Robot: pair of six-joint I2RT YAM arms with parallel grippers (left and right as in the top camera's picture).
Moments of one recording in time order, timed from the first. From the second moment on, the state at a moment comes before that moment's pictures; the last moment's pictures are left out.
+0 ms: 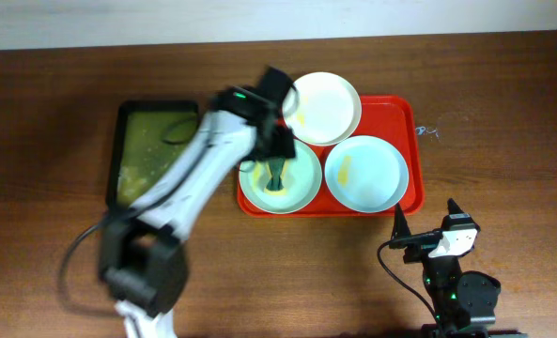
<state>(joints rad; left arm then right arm) -0.48 1.94 1.79 -1.17 -0.06 -0.59 -0.01 0.01 0.01 -0.07 -0.07 0.03</state>
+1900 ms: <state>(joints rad) -0.07 1.64 1.69 -1.52 -0.13 -0.59 0.32 1.85 1.29 -0.57 -0.27 0.25</state>
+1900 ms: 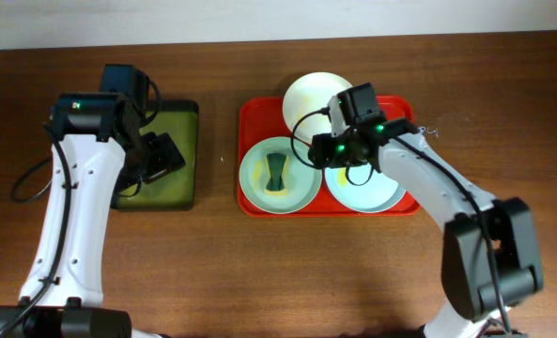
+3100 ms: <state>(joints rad) -0.07 1.64 1.69 -1.49 -0.13 -0.59 0.37 1.97 1.31 -0.50 -0.13 0.12</state>
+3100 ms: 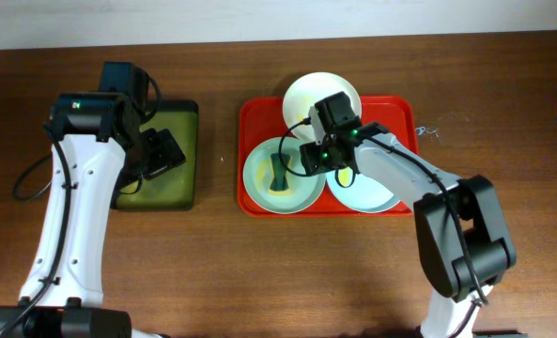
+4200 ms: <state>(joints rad) -0.37 2.00 1.44 -0.73 0.25 -0.49 0.37 1.98 1.31 -0.72 -0.25 0.31</state>
